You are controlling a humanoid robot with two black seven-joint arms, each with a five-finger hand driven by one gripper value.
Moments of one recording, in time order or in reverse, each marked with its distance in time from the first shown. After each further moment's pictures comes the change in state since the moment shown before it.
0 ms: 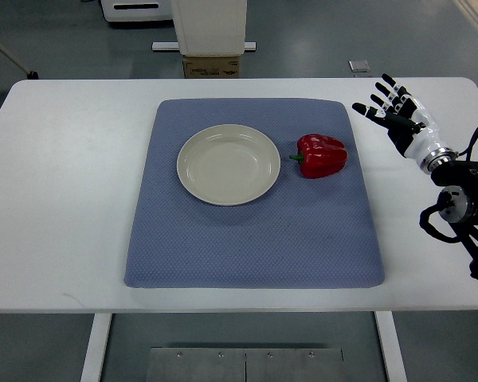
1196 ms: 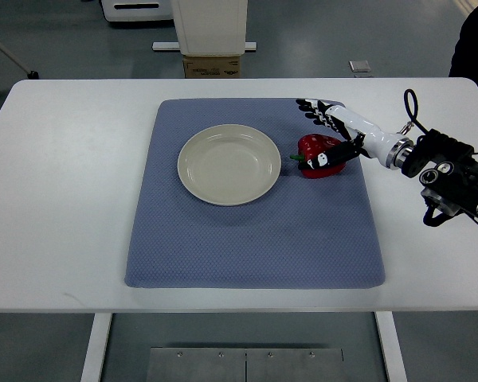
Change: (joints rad) left arm 0.000 0.000 0.000 0.000 0.000 0.000 0.000; right arm 0.254 -0.085 -0.594 0.058 -0.389 0.001 0.099
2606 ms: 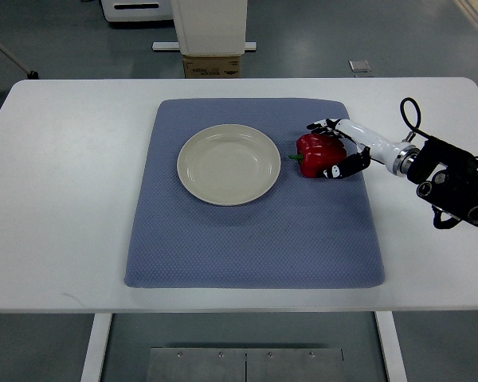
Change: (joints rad) left arm 0.000 0.000 0.000 0.000 0.000 0.000 0.000; right arm 0.068 0.012 -0.238 -0.084 -0.026 -0.137 0.003
